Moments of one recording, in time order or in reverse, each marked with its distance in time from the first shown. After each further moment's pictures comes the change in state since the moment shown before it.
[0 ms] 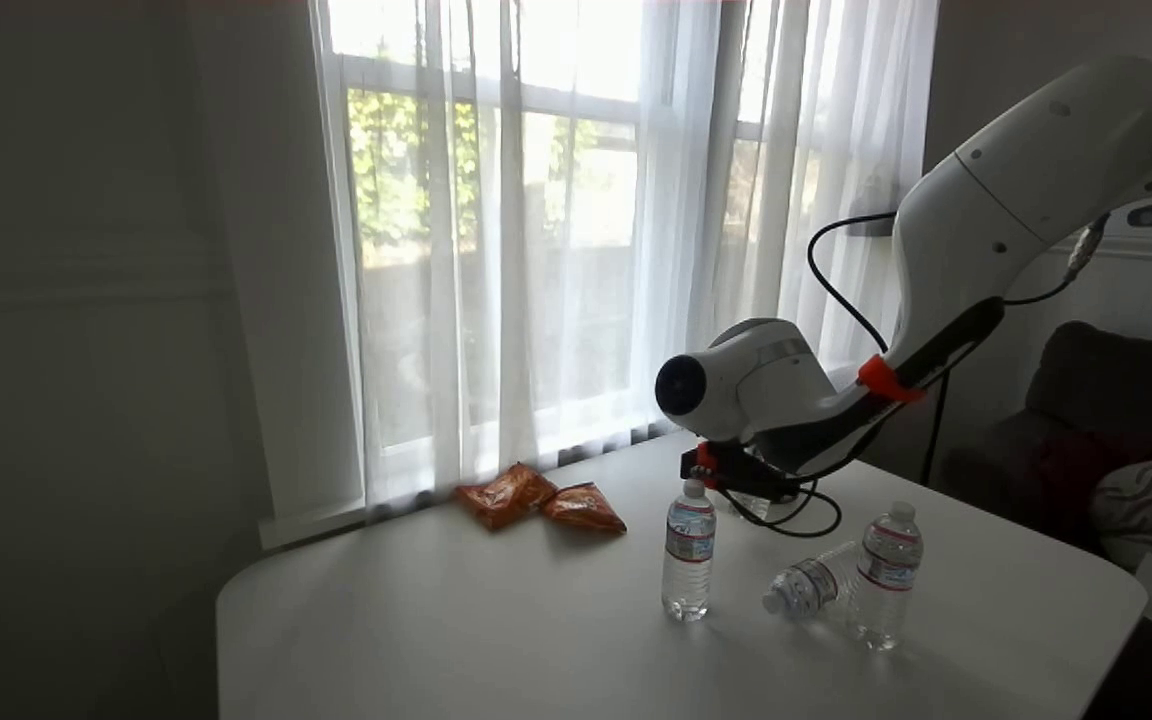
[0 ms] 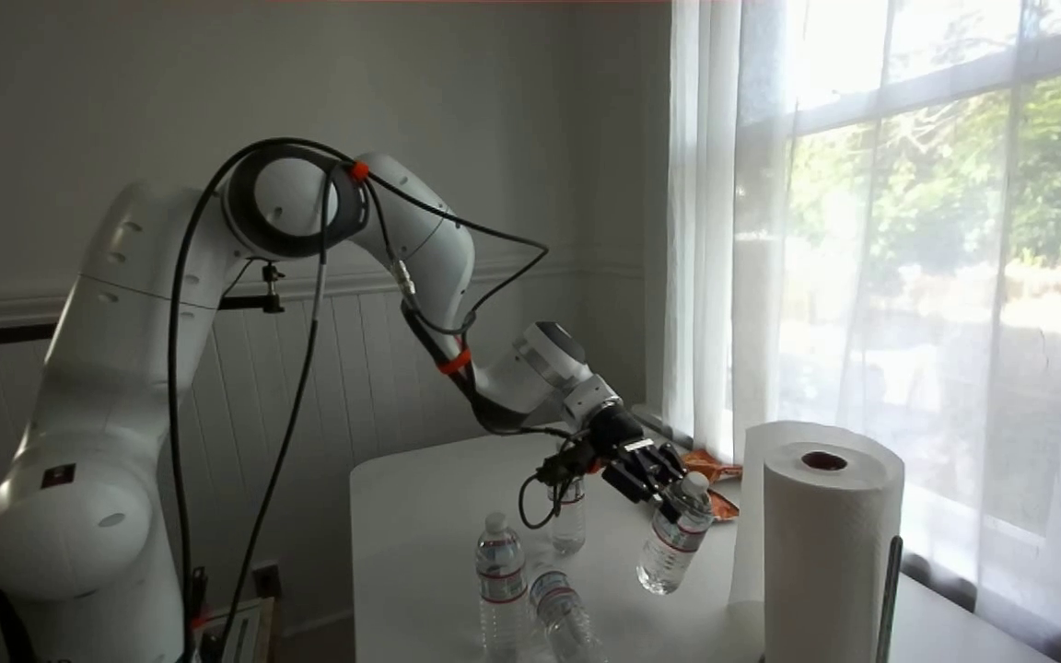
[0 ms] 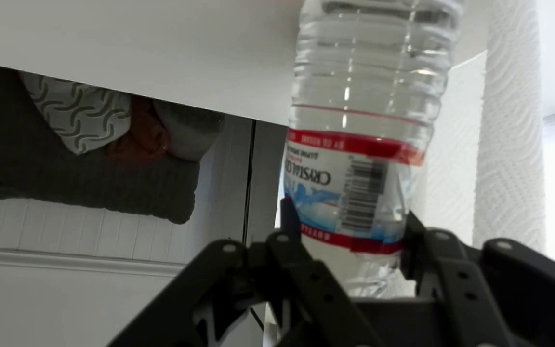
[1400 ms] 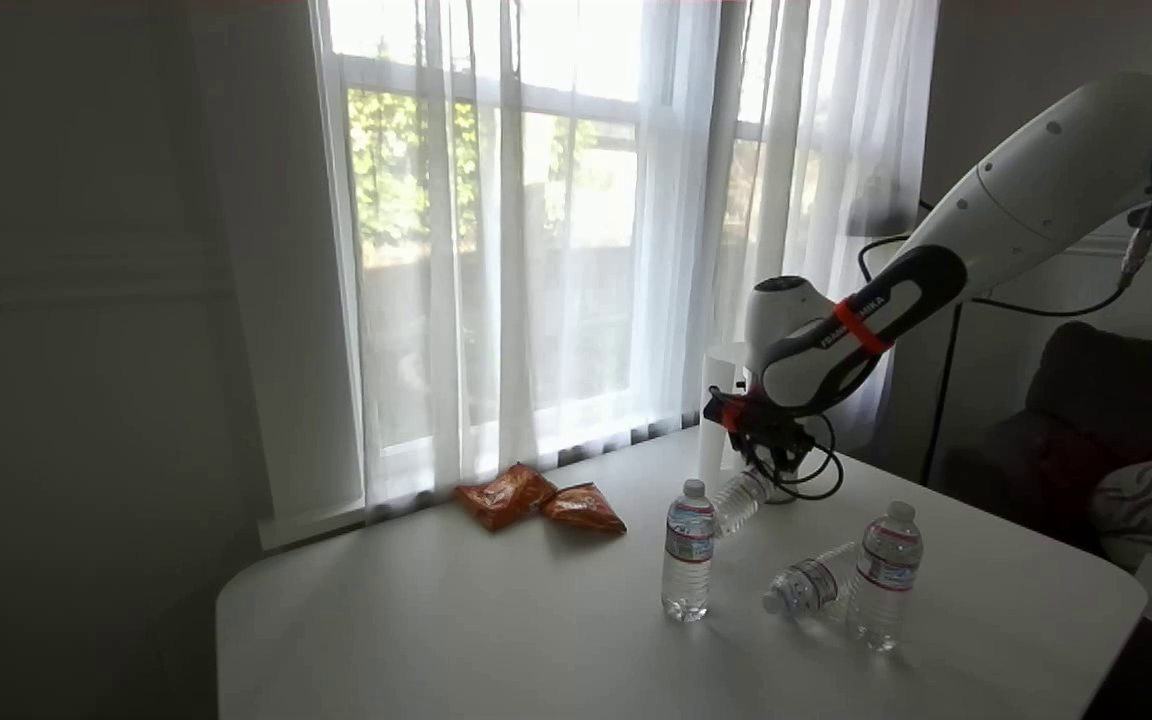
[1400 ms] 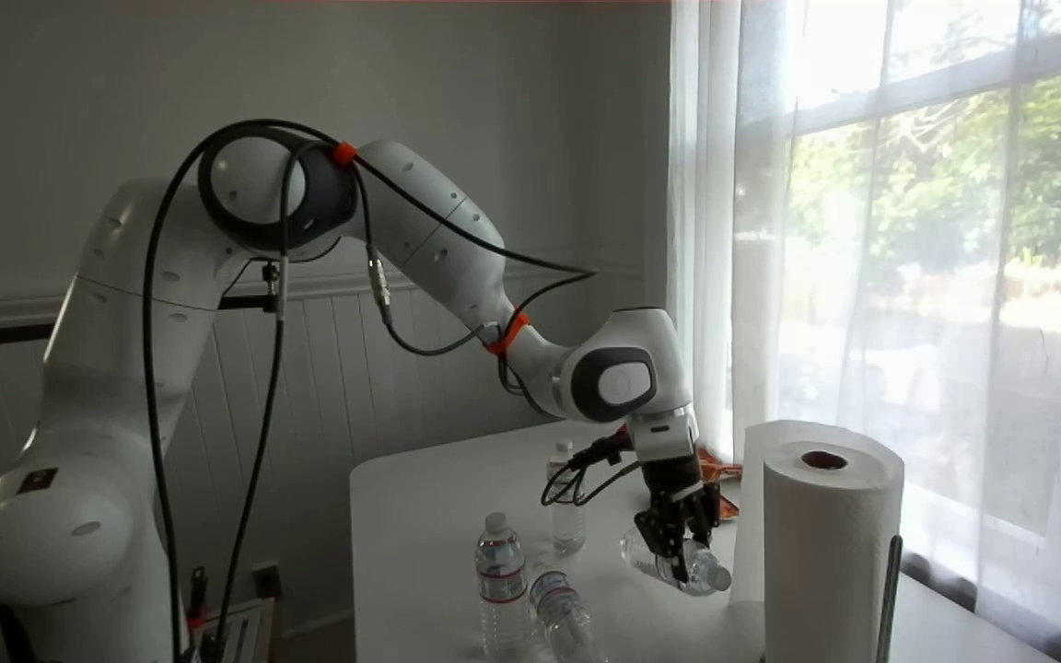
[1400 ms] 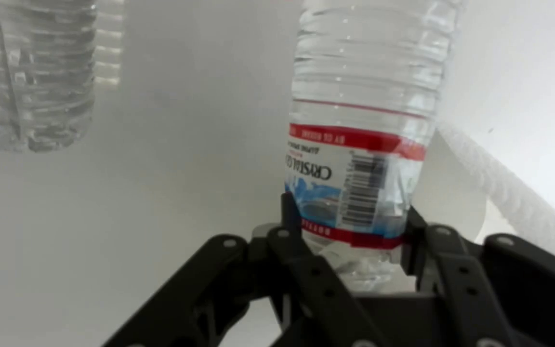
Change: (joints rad) arm -0.117 -0.003 -0.191 -0.024 1.033 0.543 -0.726
